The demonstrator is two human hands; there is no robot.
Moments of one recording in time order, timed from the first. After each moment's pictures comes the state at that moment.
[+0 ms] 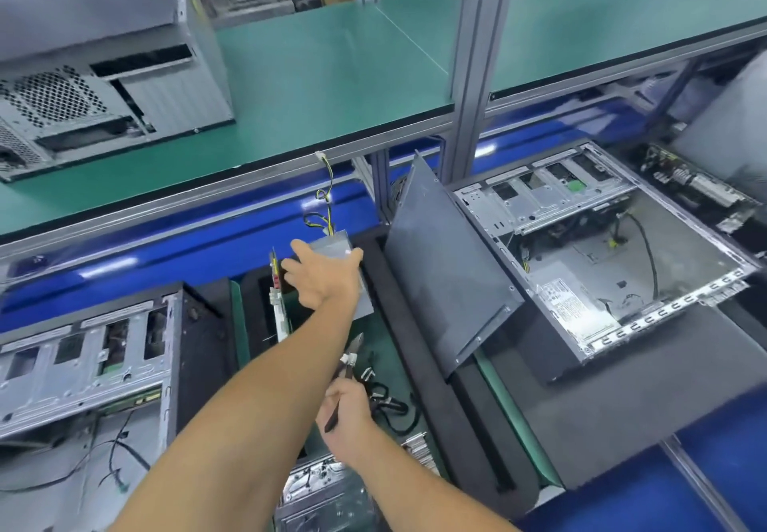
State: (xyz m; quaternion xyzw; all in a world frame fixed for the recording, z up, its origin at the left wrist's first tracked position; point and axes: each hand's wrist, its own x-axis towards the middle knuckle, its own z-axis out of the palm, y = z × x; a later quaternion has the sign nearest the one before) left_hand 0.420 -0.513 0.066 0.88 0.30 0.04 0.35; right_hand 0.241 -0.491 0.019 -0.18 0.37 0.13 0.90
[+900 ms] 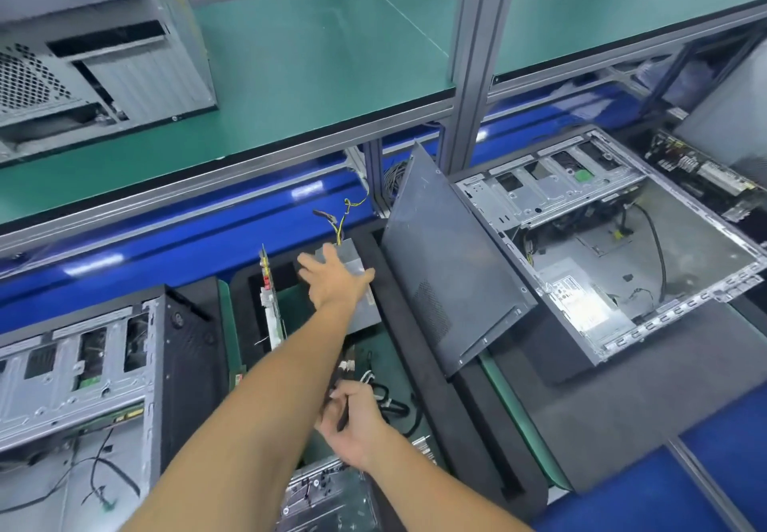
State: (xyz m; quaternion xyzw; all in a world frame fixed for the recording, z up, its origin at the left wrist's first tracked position) left_hand 0.436 -0.513 0.013 0.96 0.12 -0.09 0.23; right_hand 0.247 -0.509 0.011 -0.09 0.39 0.22 0.89
